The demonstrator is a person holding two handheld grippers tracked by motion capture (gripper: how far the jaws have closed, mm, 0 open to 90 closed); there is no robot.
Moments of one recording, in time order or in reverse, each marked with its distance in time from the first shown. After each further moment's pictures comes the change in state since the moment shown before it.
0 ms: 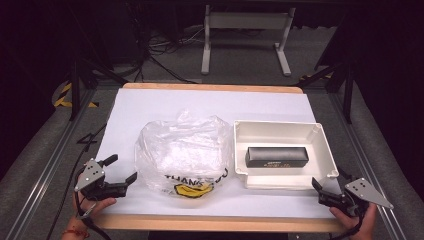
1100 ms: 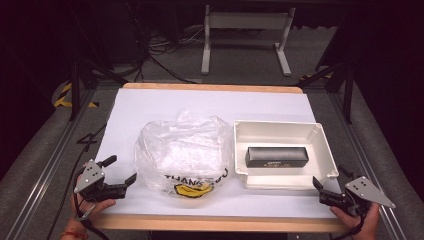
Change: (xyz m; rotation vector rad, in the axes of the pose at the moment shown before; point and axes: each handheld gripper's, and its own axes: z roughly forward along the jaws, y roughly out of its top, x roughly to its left) left arm -0.002 0.001 -0.005 0.007 0.017 0.004; right arm 0.003 0.014 -0.005 0.007 0.004 -0.042
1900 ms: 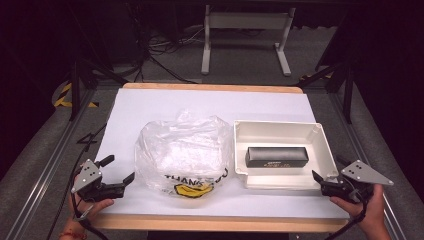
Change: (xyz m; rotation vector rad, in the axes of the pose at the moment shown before) left arm 0.002 0.002 -0.004 -0.014 0.017 -0.013; right arm -0.007 0.043 0.008 0.152 0.079 -0.106
